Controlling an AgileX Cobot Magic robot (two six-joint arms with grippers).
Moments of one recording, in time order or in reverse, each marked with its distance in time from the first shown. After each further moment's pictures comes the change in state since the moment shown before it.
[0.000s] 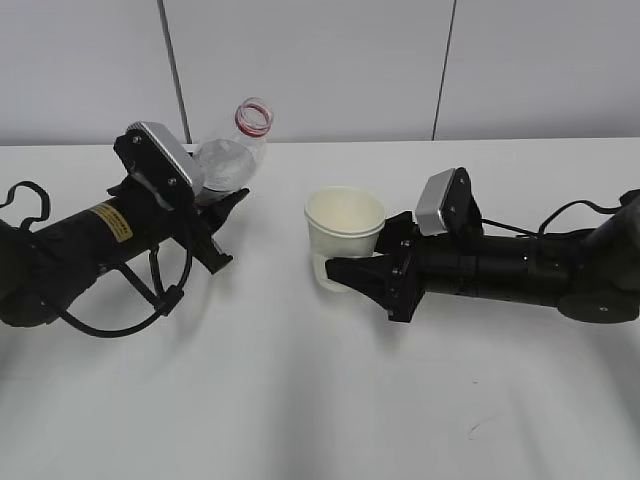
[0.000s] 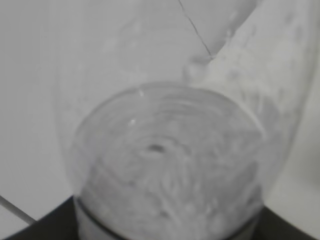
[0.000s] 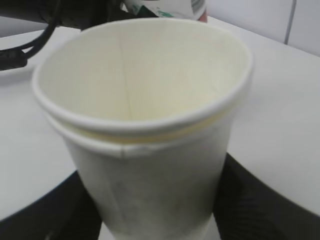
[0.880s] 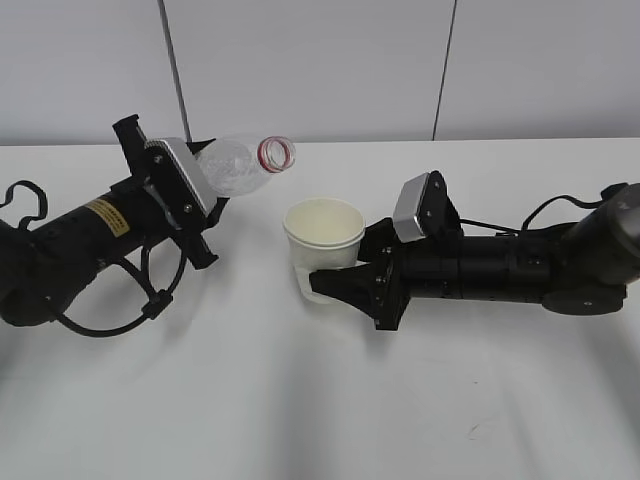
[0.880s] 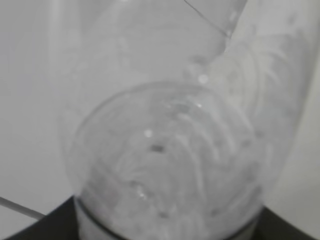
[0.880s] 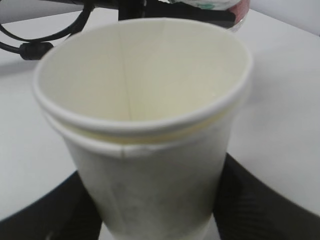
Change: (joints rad) left arm 0.000 0.000 0.000 -0.051 -0.040 0.383; right arm 0.040 0.000 -0.033 -0.049 0.055 0.043
